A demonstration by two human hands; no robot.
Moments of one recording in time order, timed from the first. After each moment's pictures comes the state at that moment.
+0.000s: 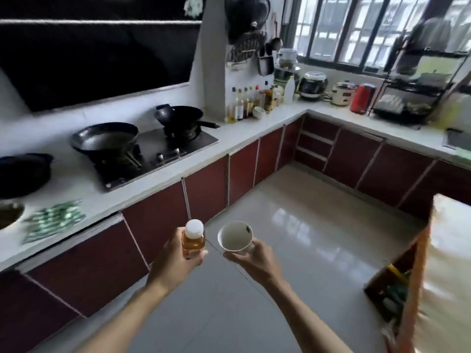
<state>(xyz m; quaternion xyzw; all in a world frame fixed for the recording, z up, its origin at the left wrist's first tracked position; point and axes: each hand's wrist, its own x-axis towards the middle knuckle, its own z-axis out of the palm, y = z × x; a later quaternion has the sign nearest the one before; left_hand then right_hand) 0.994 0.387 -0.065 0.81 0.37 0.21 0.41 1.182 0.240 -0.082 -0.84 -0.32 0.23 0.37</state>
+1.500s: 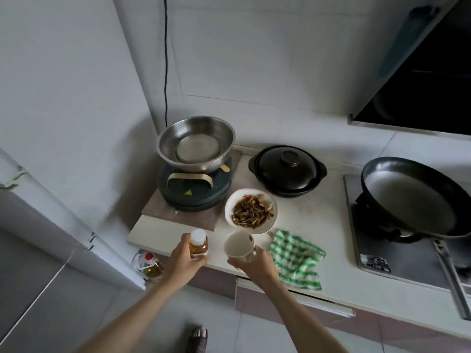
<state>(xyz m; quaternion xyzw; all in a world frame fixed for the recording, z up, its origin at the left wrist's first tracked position) 0.501 0.840 -0.165 0.50 0.76 0.32 0.26 0.720 0.912 -0.155 -0.63 -0.63 0.45 0.11</state>
